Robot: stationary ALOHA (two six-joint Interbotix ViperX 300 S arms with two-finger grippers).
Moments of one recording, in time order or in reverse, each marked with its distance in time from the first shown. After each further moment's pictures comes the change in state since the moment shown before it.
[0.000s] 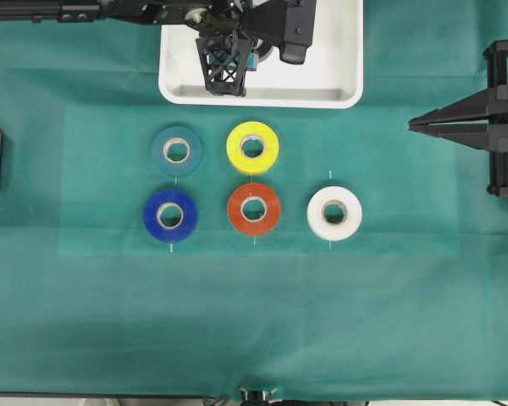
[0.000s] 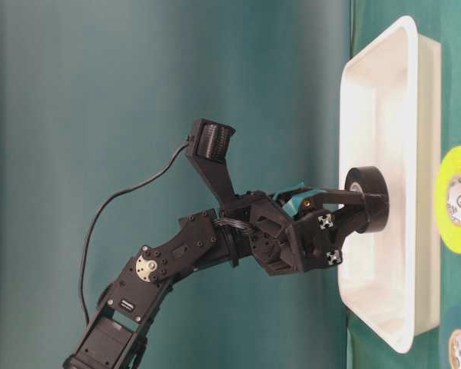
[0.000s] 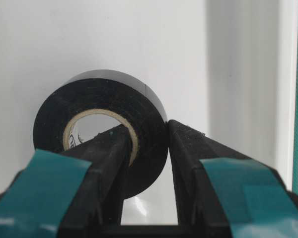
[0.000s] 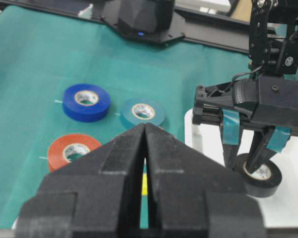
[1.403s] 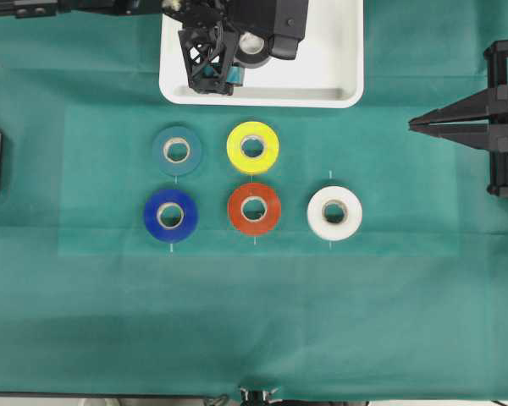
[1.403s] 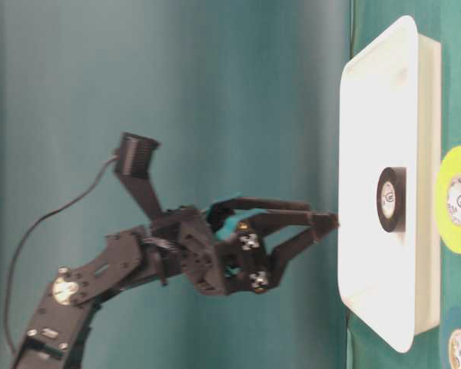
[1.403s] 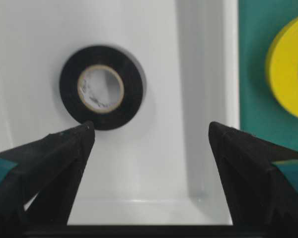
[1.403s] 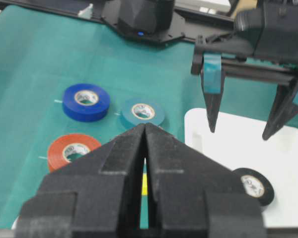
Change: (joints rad) left arm -0.037 -0.147 -0.017 -0.002 0.150 -0.020; right arm 0.000 -0.002 0.000 0.000 -0.002 -0.002
